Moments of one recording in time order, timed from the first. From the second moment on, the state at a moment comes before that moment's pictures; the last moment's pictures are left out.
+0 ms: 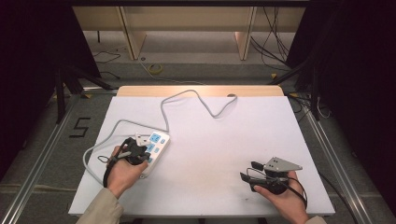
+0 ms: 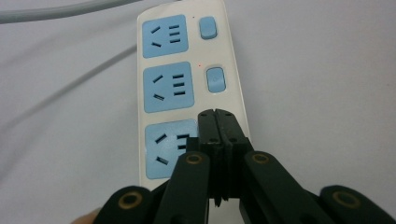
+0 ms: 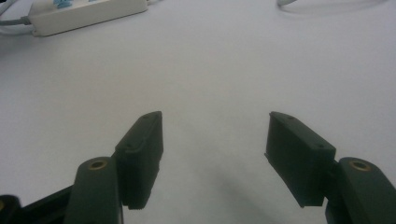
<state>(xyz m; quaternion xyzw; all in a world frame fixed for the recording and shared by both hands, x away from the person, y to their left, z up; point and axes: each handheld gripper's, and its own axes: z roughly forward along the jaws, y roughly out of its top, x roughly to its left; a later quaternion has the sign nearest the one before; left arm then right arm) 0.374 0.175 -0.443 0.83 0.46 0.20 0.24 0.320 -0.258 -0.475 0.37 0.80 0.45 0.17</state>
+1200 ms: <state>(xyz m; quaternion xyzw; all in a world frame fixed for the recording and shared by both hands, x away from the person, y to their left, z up) 0.383 0.168 -0.446 0.85 0.44 0.19 0.21 0.320 -0.257 -0.475 0.37 0.80 0.45 0.16</state>
